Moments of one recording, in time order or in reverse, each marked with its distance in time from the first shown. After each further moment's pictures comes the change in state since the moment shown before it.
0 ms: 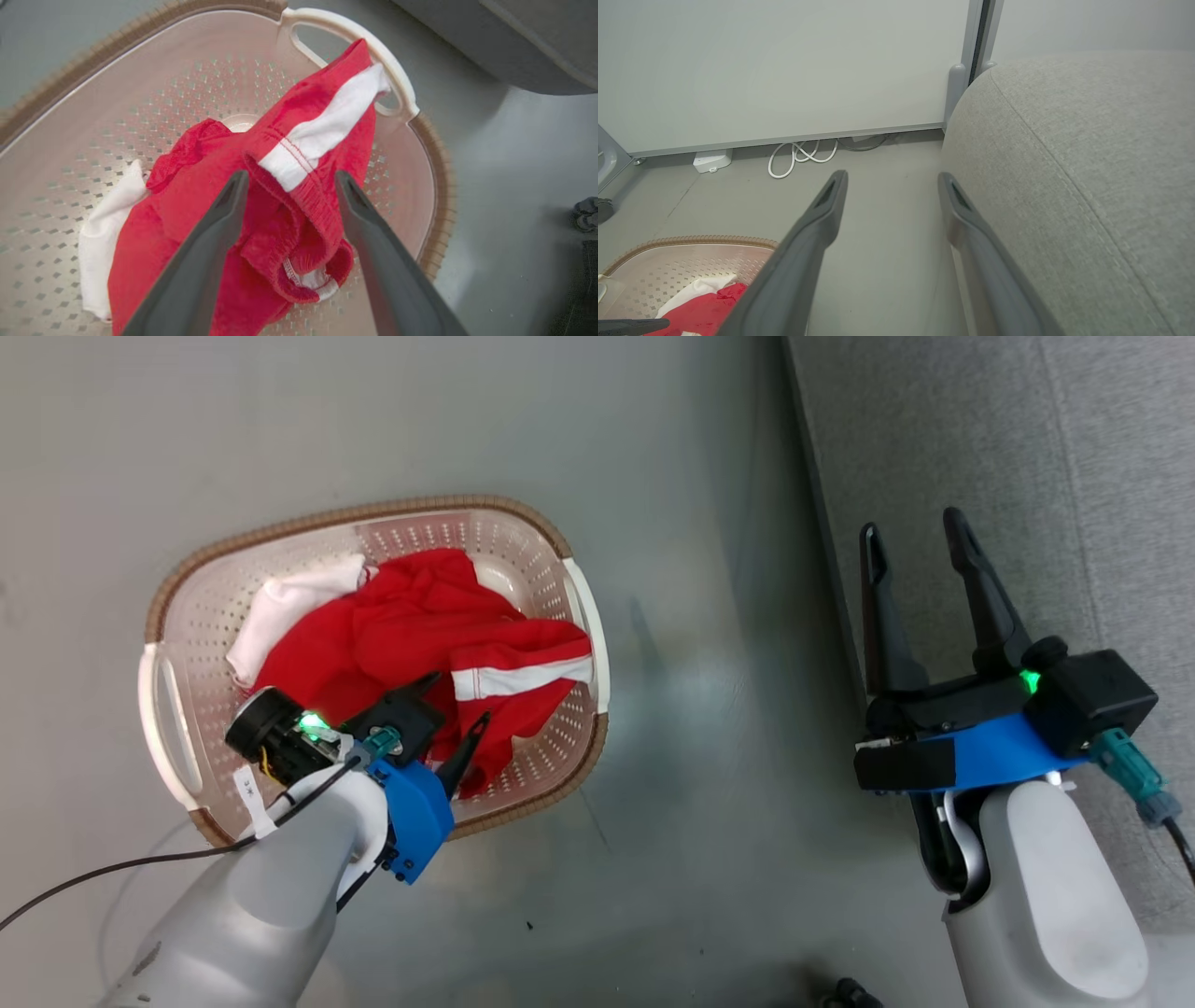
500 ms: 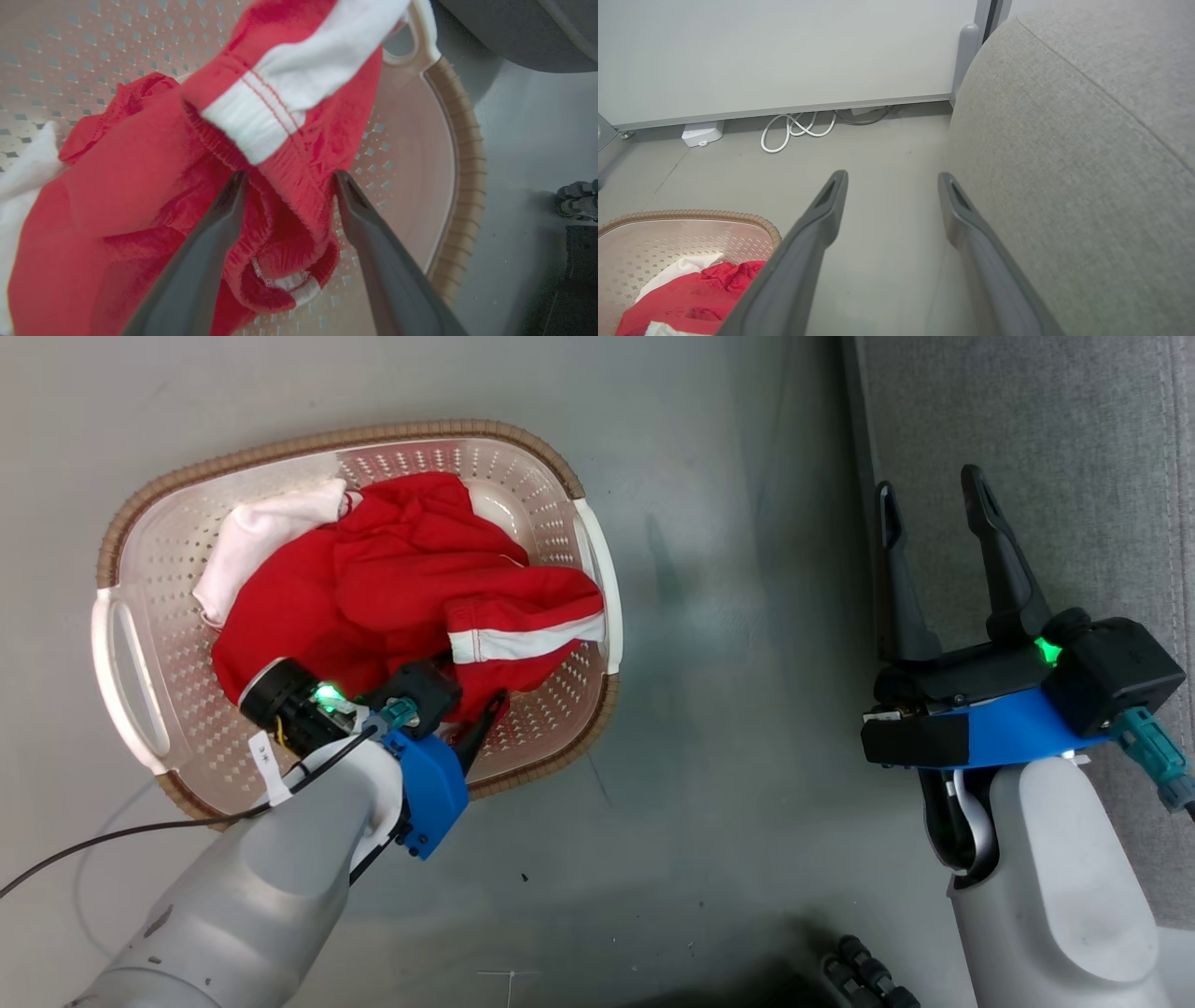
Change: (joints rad) left arm -0.084 -0.014 -0.151 0.044 -0.136 0.000 0.000; right arm -0.043 0.000 -0.009 -0.030 -0.004 0.000 0.000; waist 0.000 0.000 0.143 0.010
